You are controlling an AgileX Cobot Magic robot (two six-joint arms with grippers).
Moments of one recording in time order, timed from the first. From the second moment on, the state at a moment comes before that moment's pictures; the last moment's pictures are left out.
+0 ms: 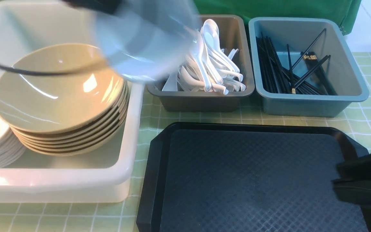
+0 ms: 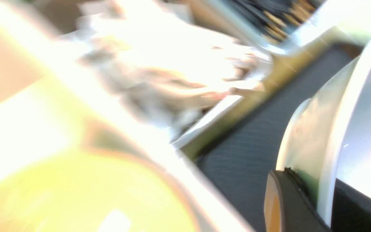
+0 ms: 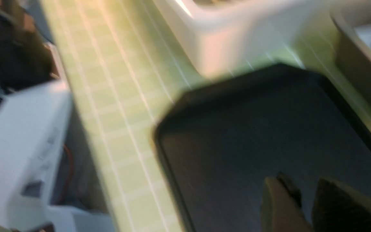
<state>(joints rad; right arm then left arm) 0.39 0.79 -0.90 0.66 0.88 -0.83 -0.06 1.41 -1.69 -0.46 1.24 0.55</state>
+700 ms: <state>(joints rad) 0.46 1.01 -1.13 0.81 1.04 -0.99 0.80 1.22 -0.91 -0.94 0.73 0.56</state>
